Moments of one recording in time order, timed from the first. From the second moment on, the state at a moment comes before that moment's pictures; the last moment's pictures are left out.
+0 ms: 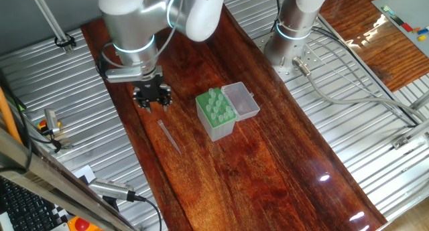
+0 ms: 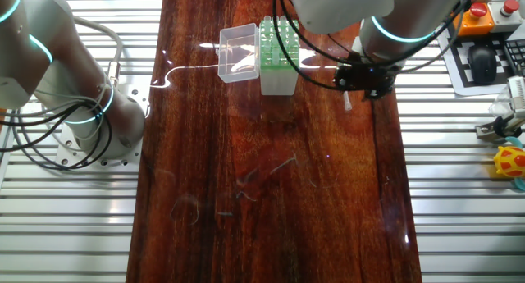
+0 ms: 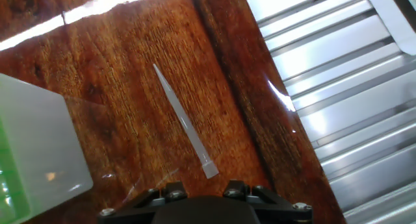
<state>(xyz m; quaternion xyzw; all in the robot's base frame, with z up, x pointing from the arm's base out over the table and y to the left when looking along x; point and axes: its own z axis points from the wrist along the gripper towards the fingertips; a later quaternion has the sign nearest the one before) 0.563 0.046 0.079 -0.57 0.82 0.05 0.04</state>
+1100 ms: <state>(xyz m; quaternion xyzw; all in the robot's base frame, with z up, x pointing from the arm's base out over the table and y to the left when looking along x) 0.566 0.039 0.061 -0.57 0.82 0.06 0.05</state>
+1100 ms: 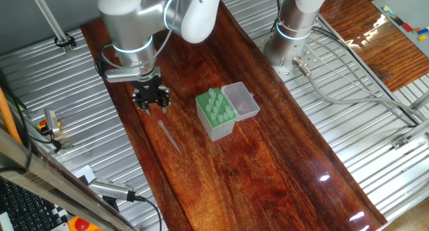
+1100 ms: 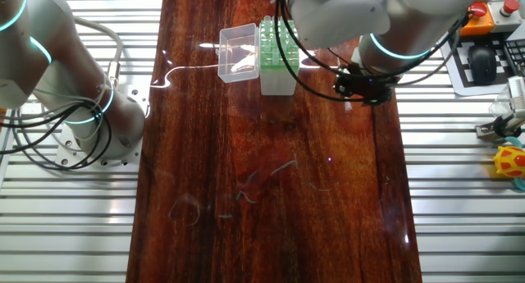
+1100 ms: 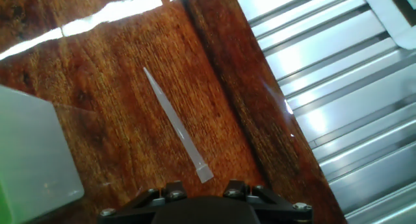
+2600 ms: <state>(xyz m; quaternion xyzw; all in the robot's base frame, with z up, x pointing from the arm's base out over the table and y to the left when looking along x) 0.571 0.045 0.035 -0.59 0.80 0.08 0.07</state>
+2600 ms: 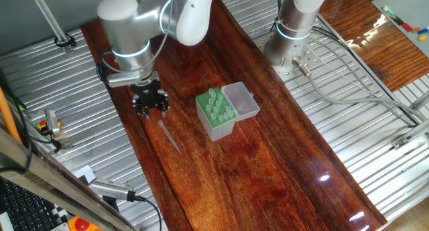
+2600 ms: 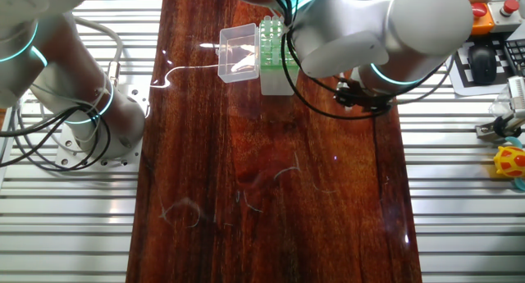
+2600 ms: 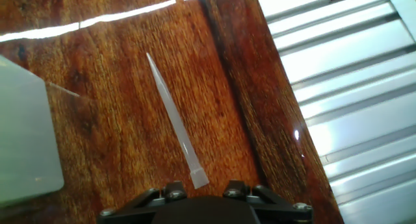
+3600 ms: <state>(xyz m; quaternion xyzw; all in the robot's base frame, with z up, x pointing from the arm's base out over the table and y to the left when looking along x) 0.570 0.052 0.019 -0.58 0.80 0.09 0.08</state>
